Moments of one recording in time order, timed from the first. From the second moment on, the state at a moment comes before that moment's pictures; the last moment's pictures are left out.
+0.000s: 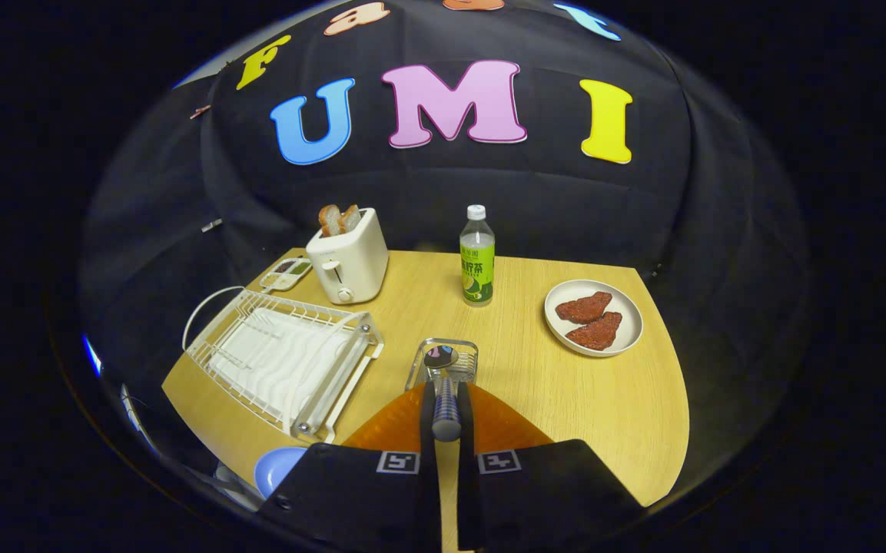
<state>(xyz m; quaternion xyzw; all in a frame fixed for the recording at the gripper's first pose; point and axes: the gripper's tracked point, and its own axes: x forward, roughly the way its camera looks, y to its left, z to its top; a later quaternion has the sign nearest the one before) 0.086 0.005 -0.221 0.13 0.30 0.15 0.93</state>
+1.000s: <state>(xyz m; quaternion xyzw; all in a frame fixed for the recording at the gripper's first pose) -0.097 0.153 -0.267 0.15 0.39 0.28 0.87</state>
